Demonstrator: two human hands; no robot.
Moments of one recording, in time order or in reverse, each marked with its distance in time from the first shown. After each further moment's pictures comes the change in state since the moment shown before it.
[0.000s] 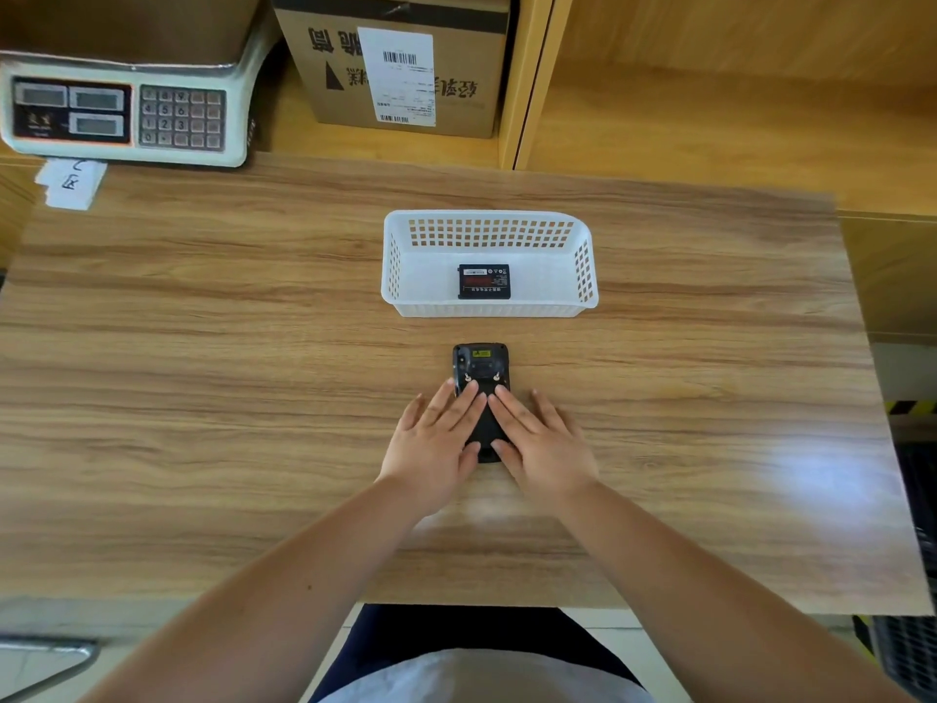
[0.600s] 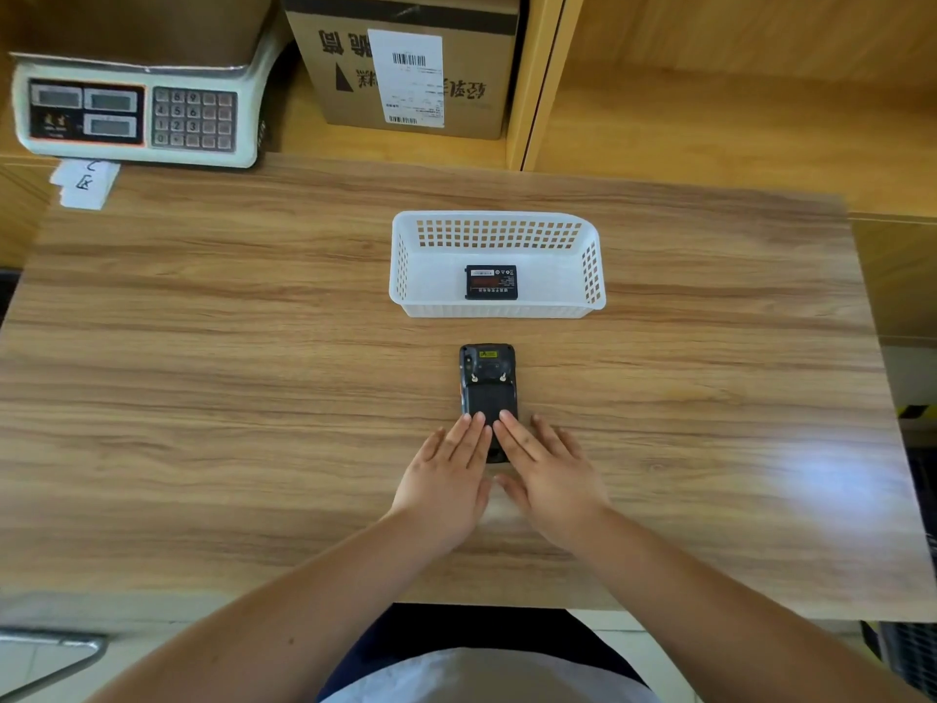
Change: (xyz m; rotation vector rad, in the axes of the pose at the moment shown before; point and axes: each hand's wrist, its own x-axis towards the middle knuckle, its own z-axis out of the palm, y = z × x) left_hand -0.027 0.024 0.003 0.088 -0.104 0.022; right_hand -0.023 -0.010 0.008 -0.037 -0.041 -0.029
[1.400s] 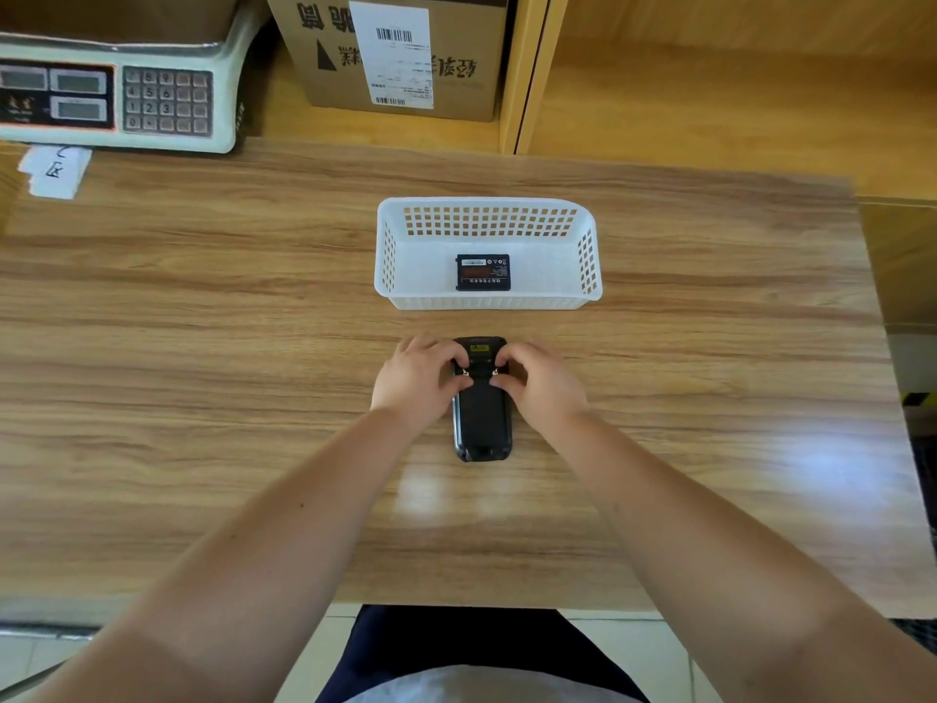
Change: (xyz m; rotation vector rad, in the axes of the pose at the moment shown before) left_hand 0.070 -0.055 -0.045 -0.599 0.372 -0.211; right_hand 0.082 0.026 -0.043 0.540 0.363 0.124
